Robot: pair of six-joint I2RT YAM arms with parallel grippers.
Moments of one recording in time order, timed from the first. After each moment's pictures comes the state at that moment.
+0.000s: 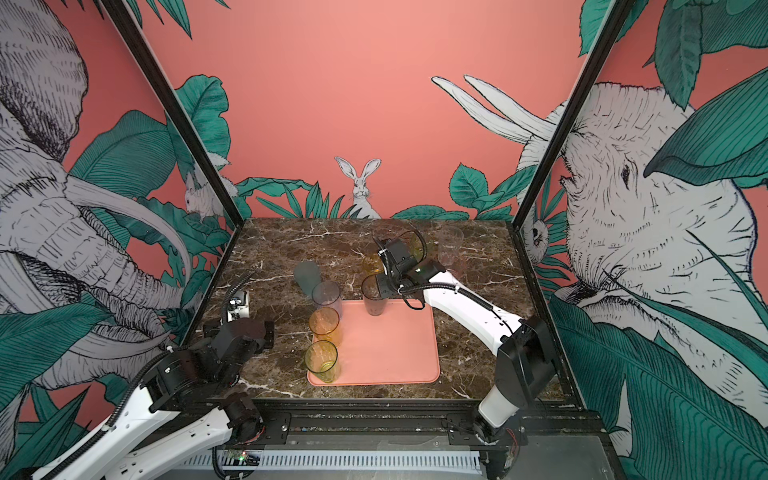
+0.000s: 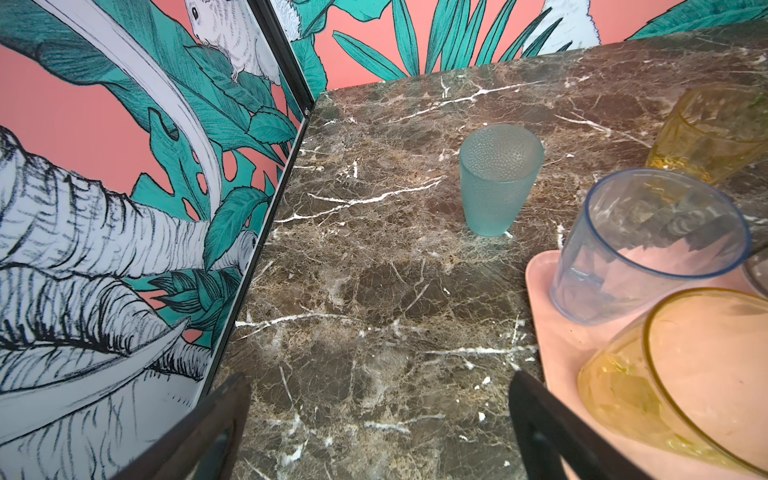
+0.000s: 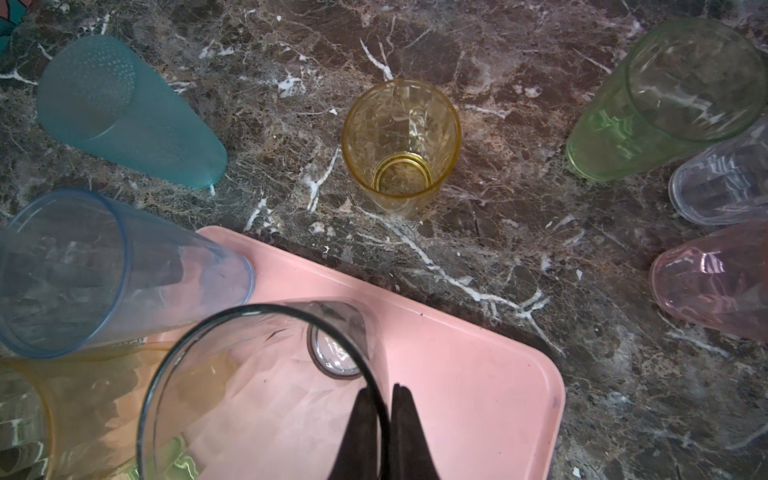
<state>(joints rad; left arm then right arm) -0.84 0.59 0.81 -1.07 -0.85 -0.48 0.71 1.61 1.38 -0.69 0.10 0.31</state>
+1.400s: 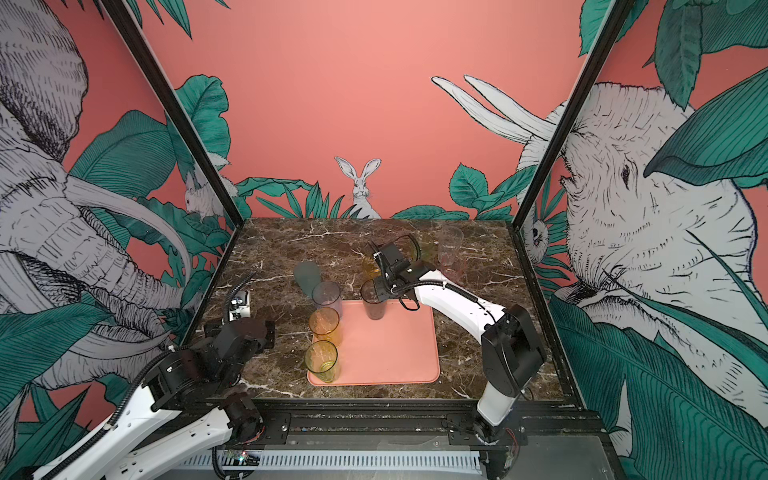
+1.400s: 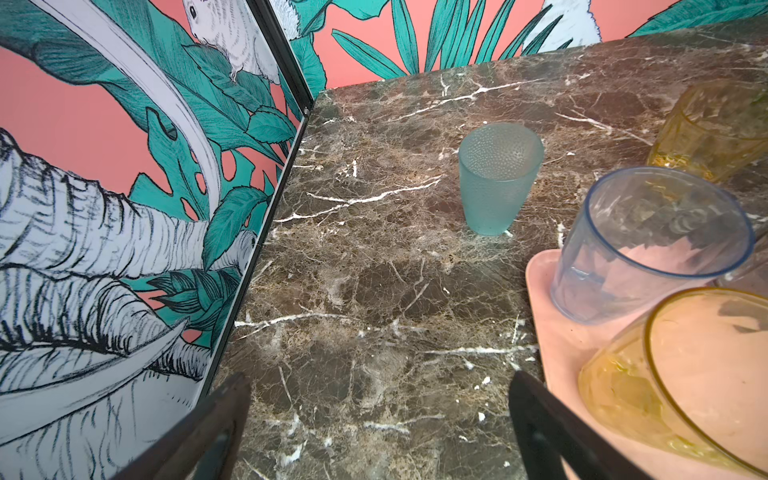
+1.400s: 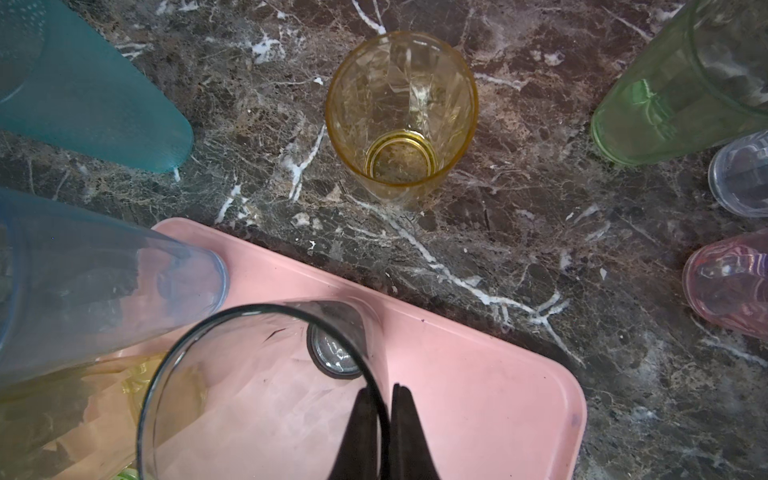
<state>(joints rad) -0.84 0.59 0.81 -1.07 -0.85 -0.48 0.71 1.69 1.37 -0.66 0.11 0.31</state>
